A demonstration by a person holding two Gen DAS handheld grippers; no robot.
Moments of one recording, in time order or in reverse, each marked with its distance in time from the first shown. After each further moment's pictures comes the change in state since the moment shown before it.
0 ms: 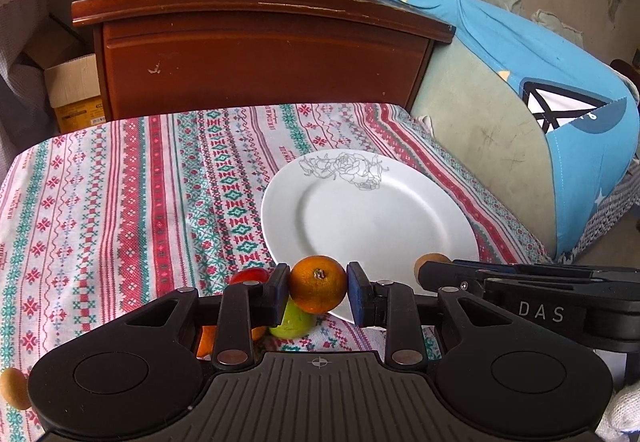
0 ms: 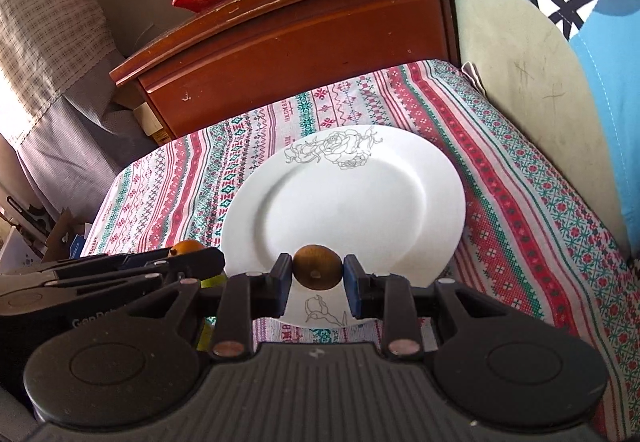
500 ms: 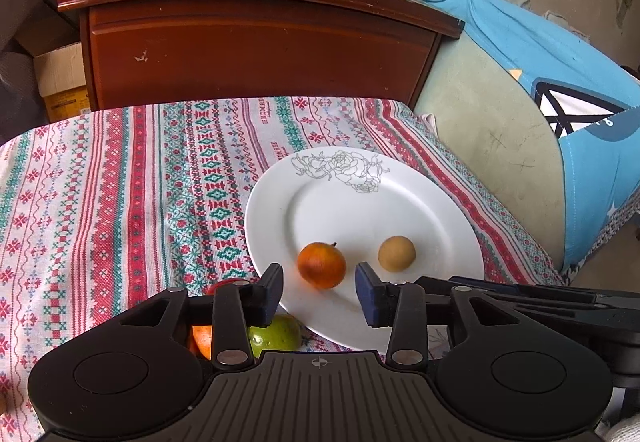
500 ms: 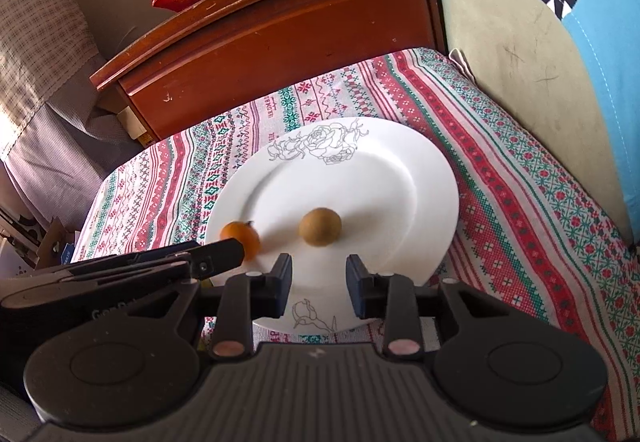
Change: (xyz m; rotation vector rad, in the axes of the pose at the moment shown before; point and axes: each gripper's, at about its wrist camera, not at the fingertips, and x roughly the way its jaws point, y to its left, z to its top) left arm 0.020 -0.005 0.003 -0.031 0.007 0.003; right arm 0.009 -0.003 0.002 0.033 0.008 -0.013
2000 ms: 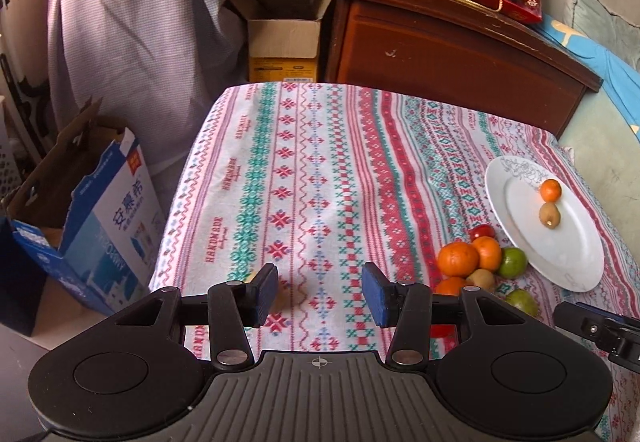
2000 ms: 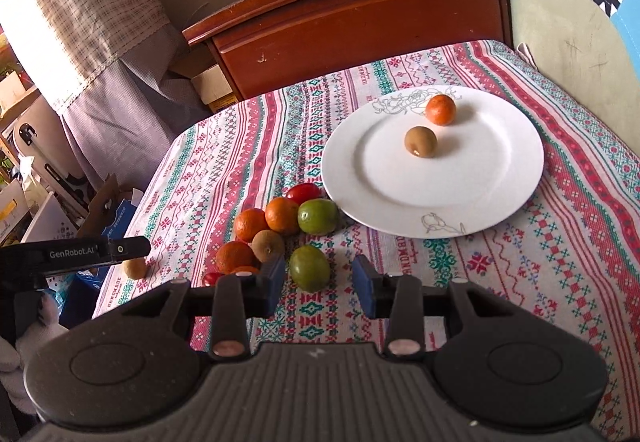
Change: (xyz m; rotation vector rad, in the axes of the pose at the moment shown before) left arm -0.108 0.132 -0.059 -0.207 -0.003 0.309; right arm -0.027 0.067 -0.061 -0.076 -0.003 0.102
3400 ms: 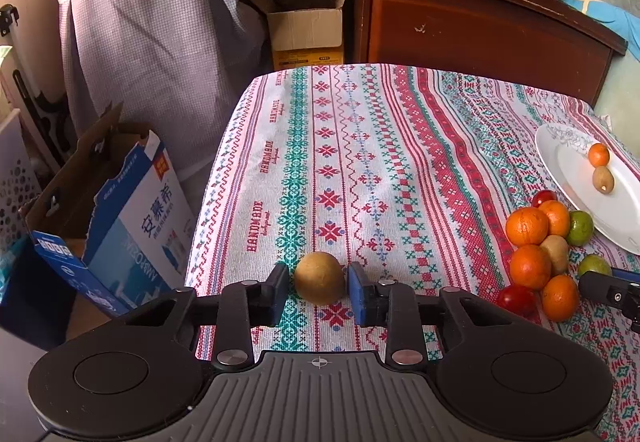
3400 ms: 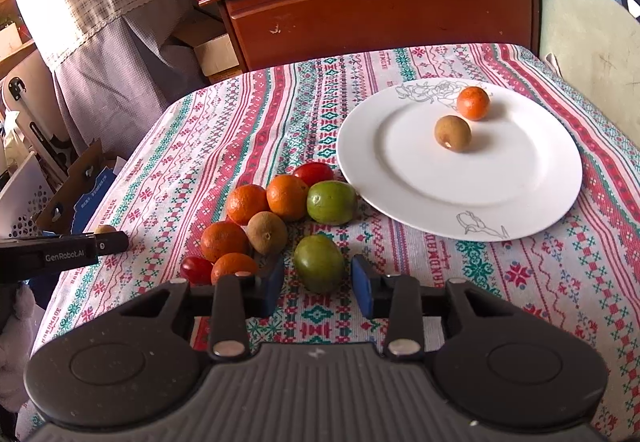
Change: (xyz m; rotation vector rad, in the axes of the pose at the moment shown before) left arm 0.026 0.012 -0.018 0.088 -0.028 0.100; right arm 0.040 0.018 -0.010 -0.129 0.003 -0.053
